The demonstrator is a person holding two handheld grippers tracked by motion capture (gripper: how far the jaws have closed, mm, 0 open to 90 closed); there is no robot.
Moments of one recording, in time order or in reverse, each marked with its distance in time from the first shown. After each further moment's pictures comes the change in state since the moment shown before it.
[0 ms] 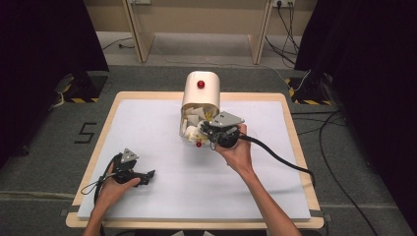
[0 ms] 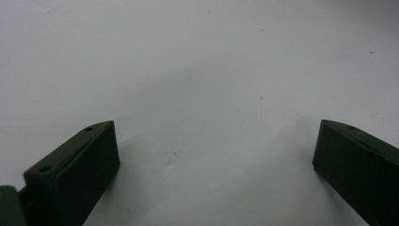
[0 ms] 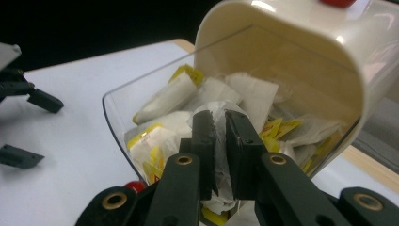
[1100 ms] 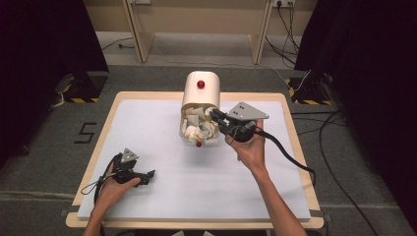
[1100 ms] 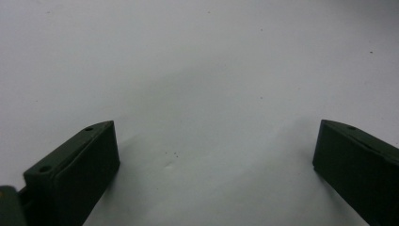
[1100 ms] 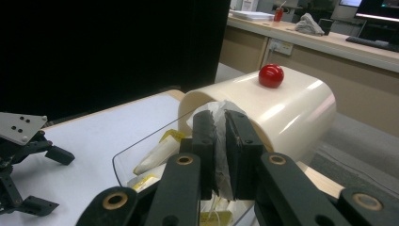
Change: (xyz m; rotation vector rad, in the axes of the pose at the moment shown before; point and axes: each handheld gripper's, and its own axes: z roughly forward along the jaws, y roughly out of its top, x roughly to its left) left arm 0.000 0.000 0.000 0.001 0.000 0.000; right arm -0.017 0.025 -0.048 -0.180 -0.014 0.050
